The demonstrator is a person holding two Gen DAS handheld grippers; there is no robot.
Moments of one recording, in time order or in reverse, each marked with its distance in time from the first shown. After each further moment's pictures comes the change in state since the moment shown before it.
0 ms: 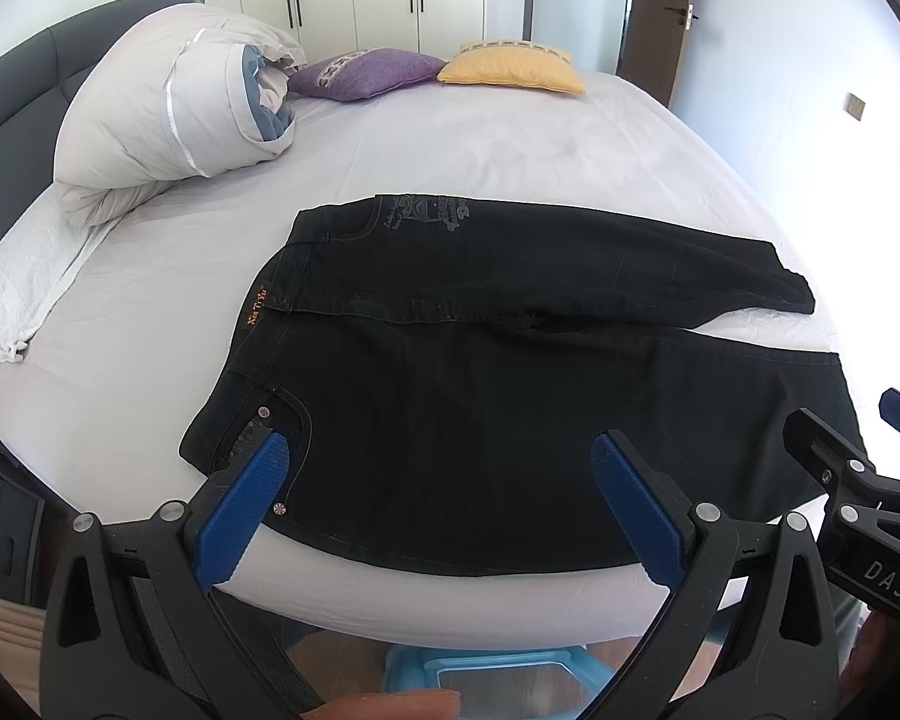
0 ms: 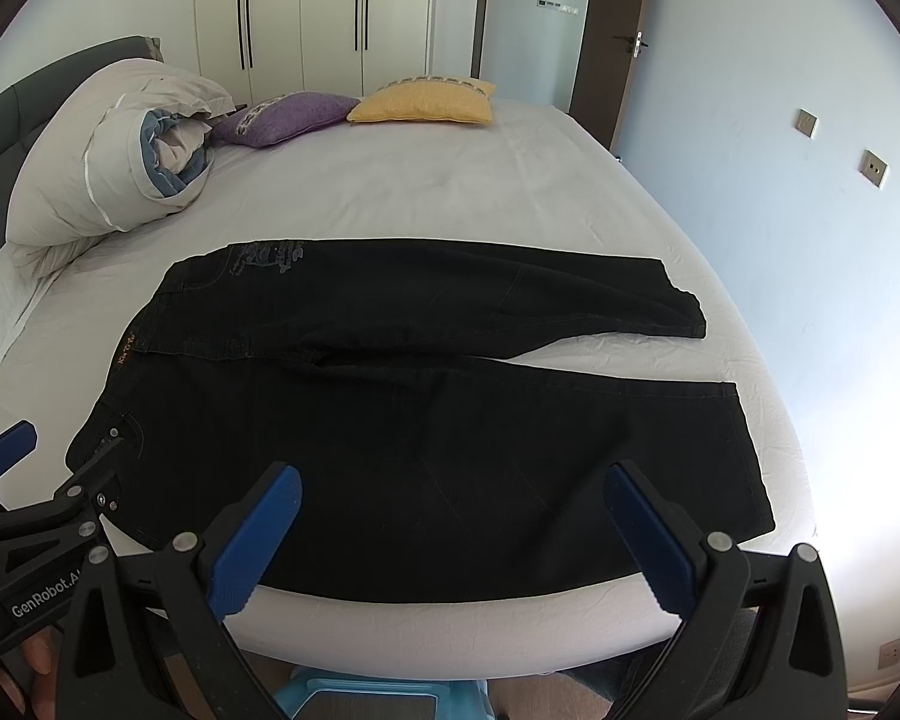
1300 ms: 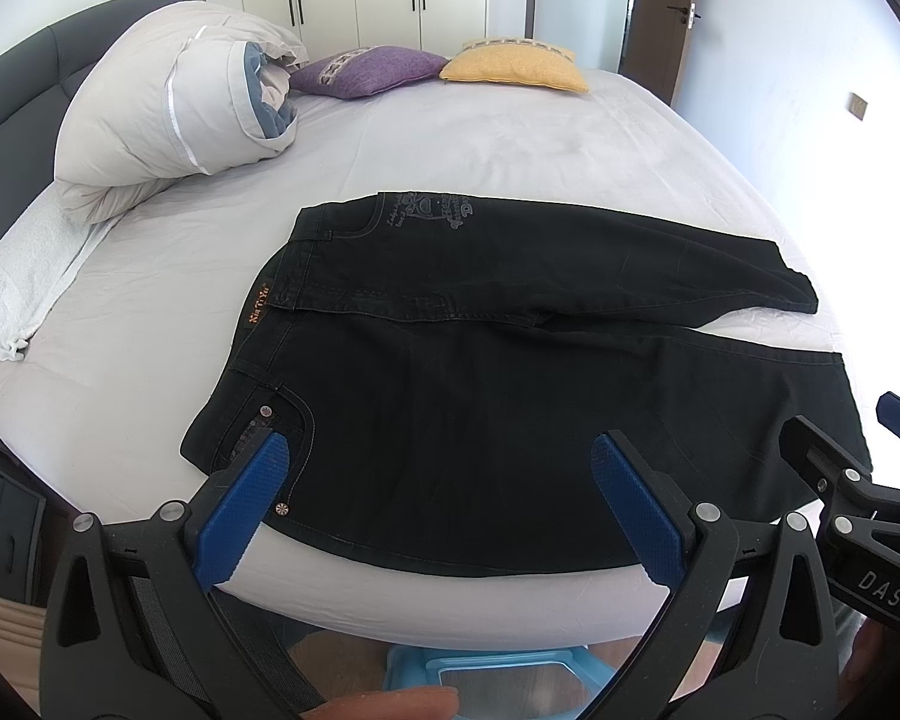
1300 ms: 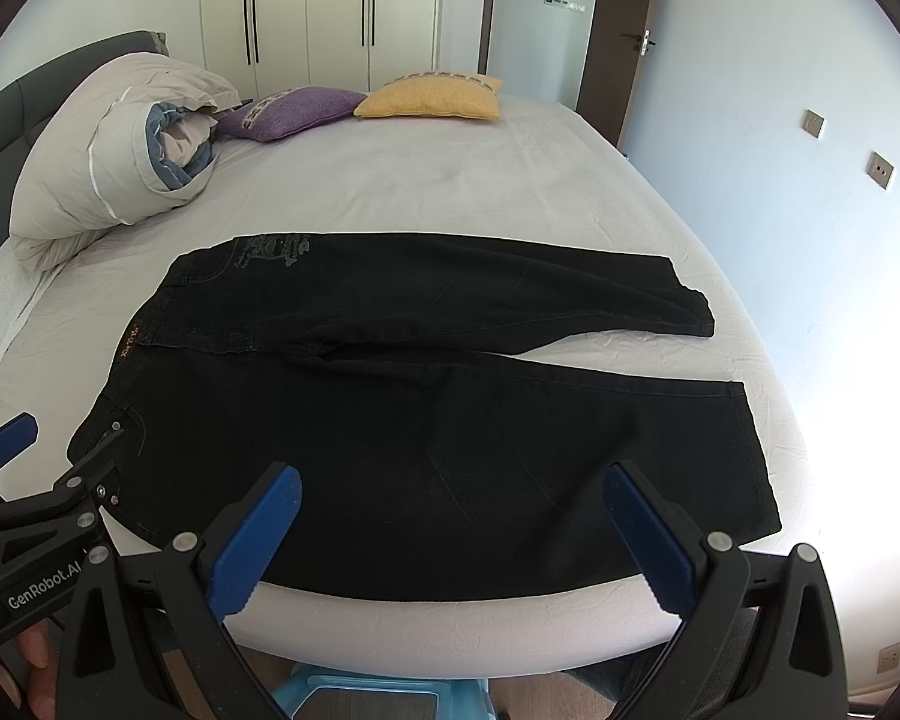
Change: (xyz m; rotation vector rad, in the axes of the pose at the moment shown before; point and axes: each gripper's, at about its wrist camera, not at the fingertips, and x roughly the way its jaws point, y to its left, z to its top) left arm 0.002 0.001 0.000 0.000 0.006 0.000; right arm 0.003 0.010 -0.007 -0.007 0.009 0.003
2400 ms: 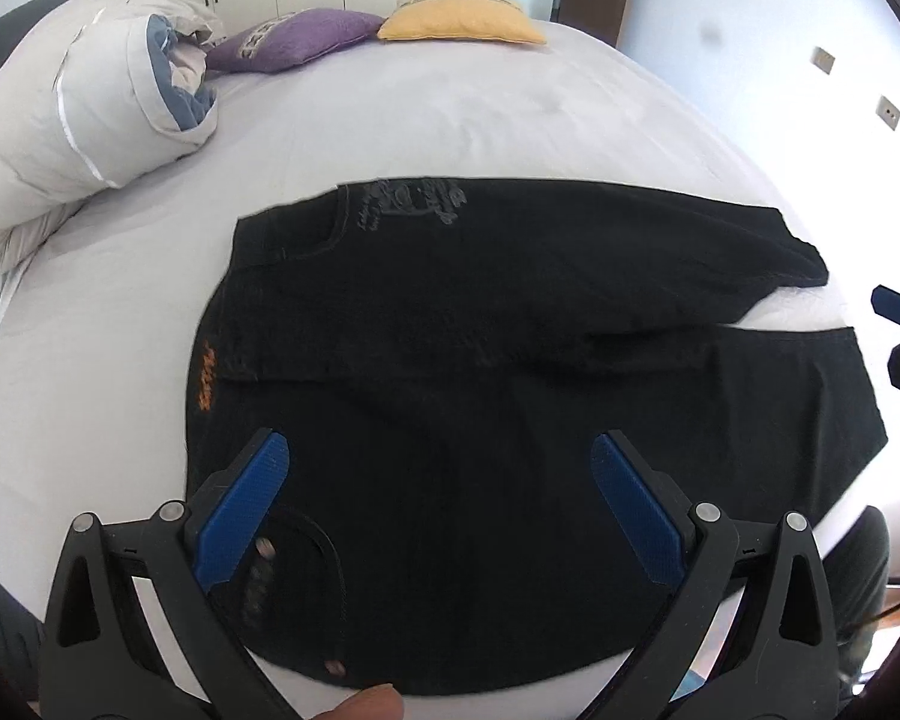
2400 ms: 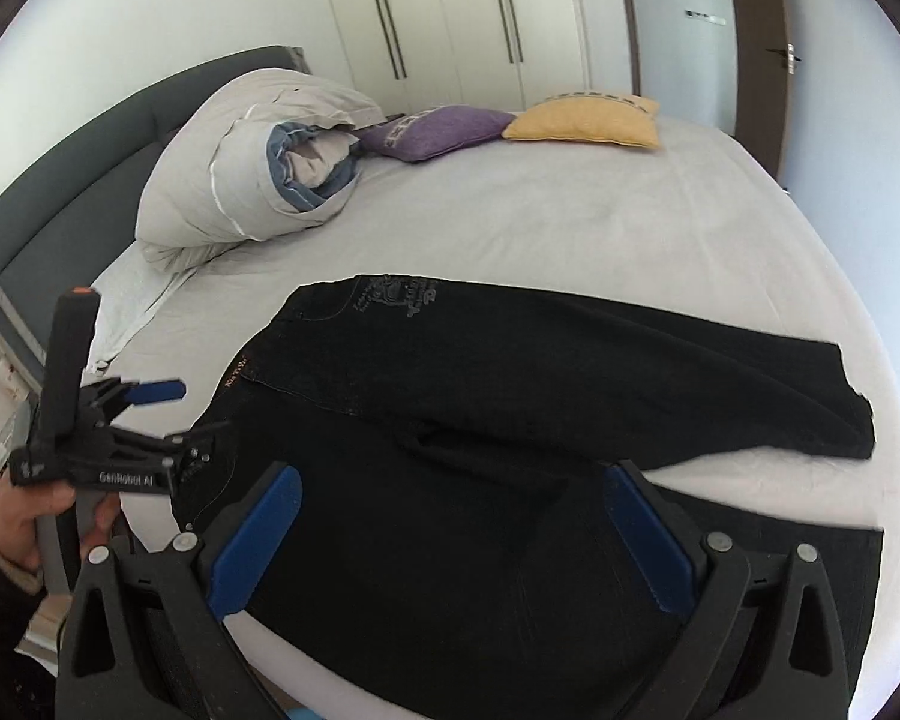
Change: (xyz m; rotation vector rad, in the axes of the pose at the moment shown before) left arm 0.120 0.067 0.077 0.144 0.103 -0.146; right arm 0.072 -0.028 0.079 -0.150 -0.044 0.442
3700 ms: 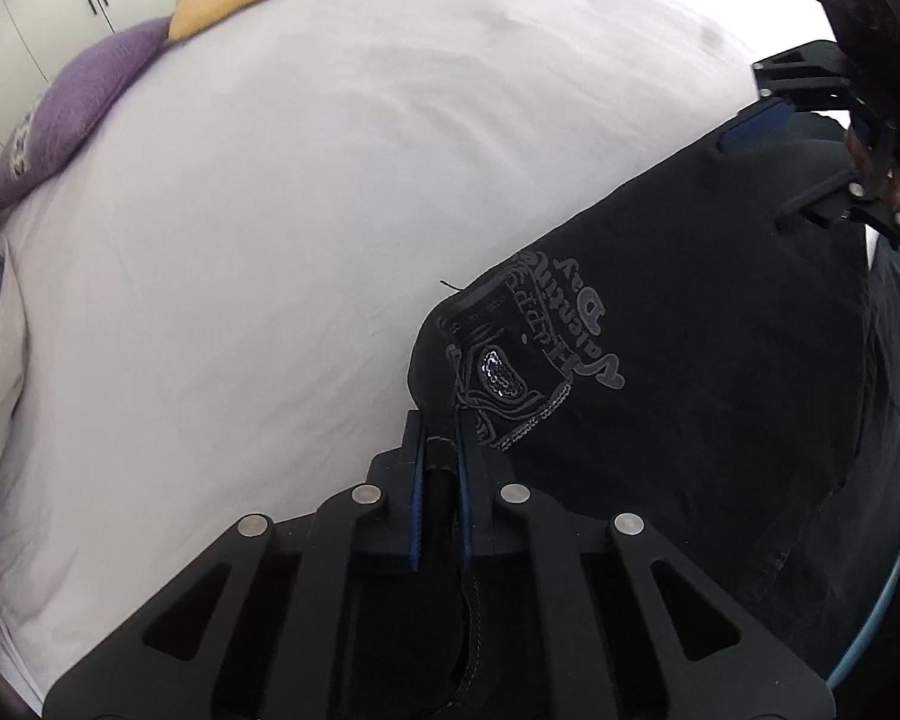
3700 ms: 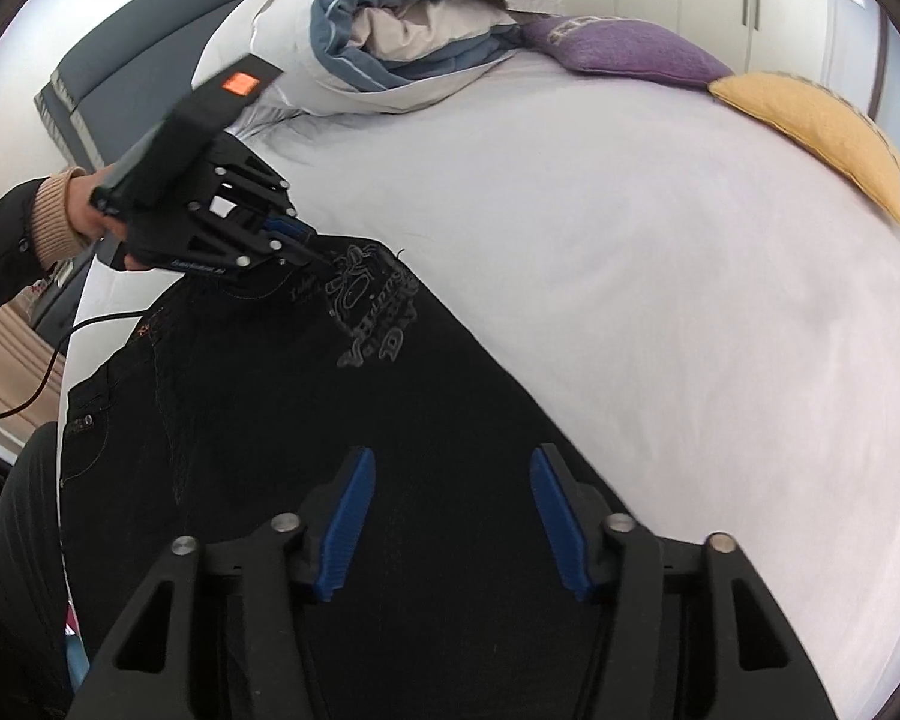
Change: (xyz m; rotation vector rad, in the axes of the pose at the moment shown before) left arm 0.228 0.087 0.204 0.512 0.160 -0.198; right arm 0.245 -0.057 0.147 -0.437 0.291 0.291
